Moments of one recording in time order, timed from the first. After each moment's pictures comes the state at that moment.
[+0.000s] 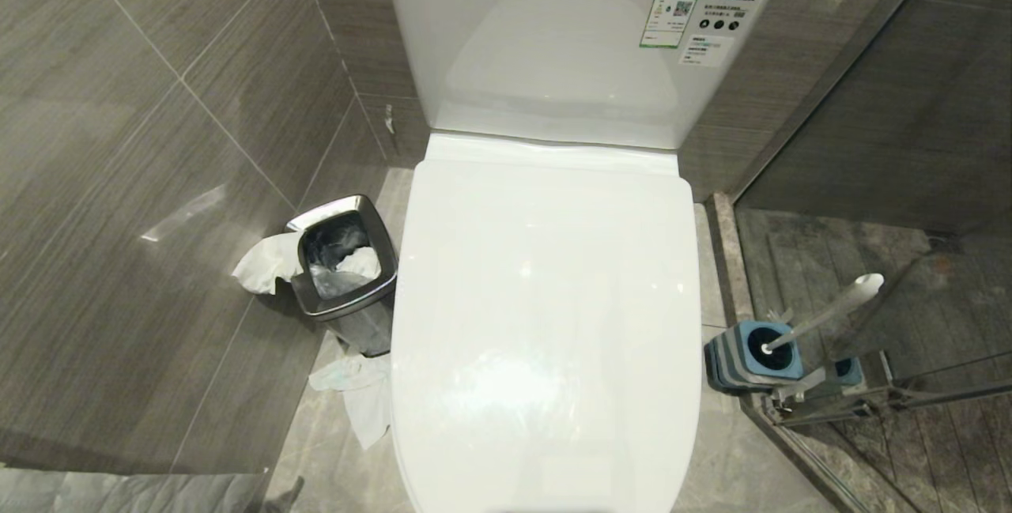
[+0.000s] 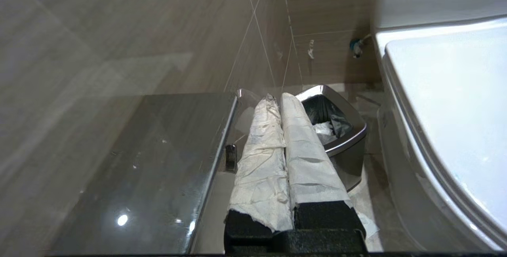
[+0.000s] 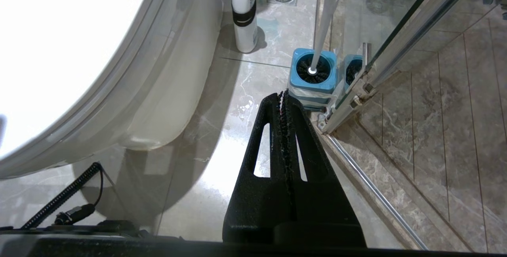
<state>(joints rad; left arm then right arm) 0.00 0.00 -0.48 0.11 0.11 0.23 0.00 0.00 0.00 0.00 -0.01 0.05</state>
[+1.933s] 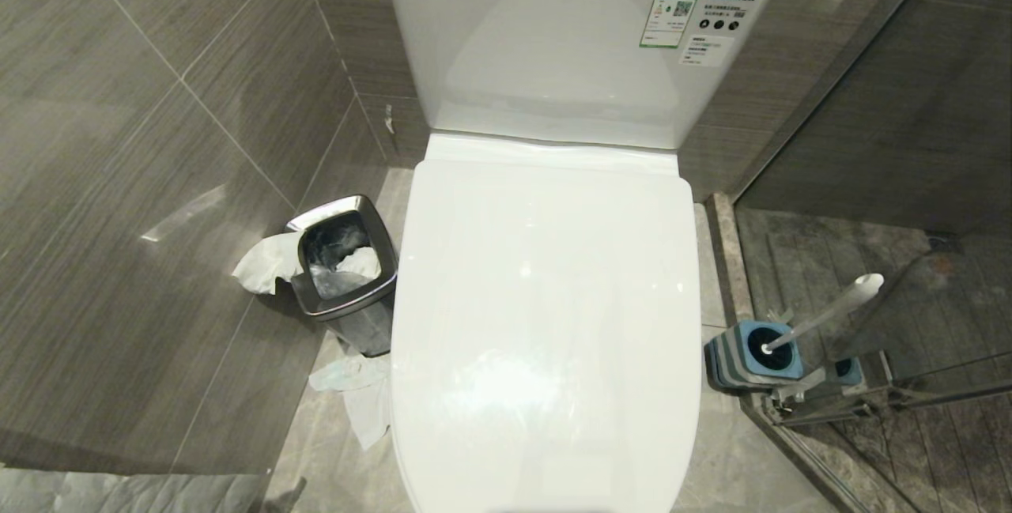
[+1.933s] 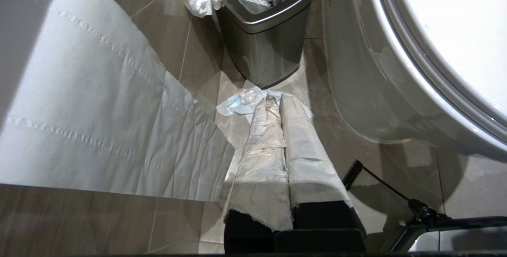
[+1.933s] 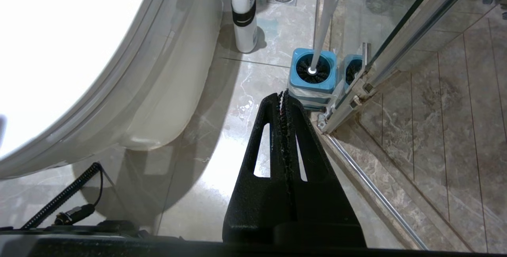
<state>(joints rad) 0.00 0.00 0.00 0.01 -0.02 0.07 0.00 0.00 0.00 0.00 -0.01 0.05</state>
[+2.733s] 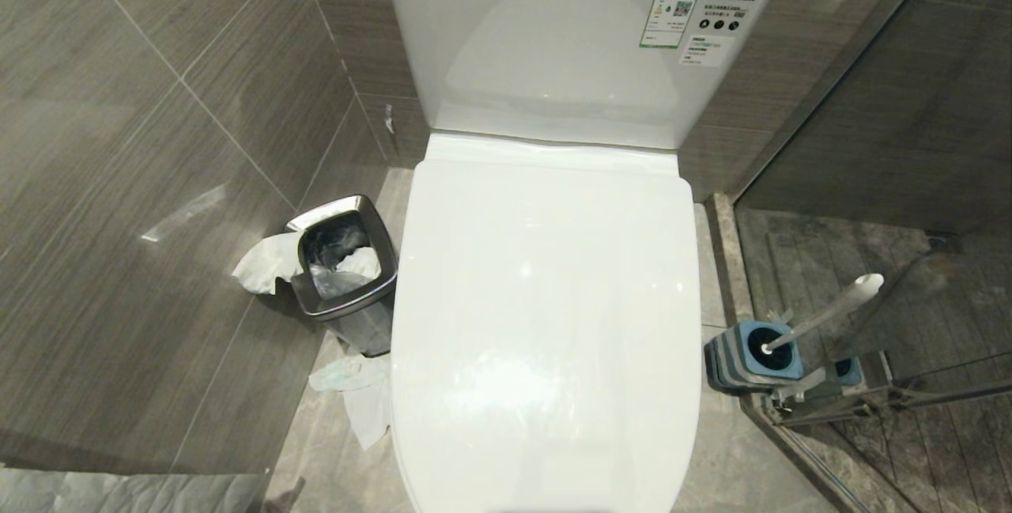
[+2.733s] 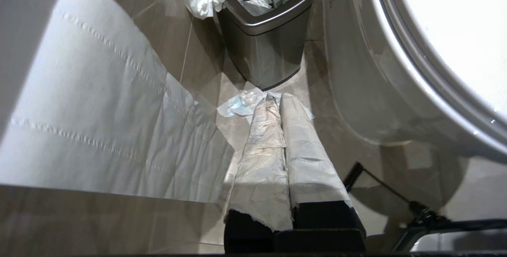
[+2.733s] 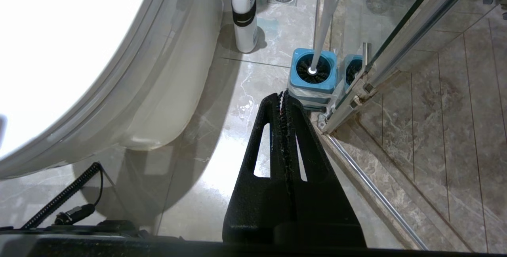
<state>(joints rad) 0.00 0.00 0.00 0.01 -0.01 0.07 0.00 0.00 0.00 0.00 -0.01 0.05</state>
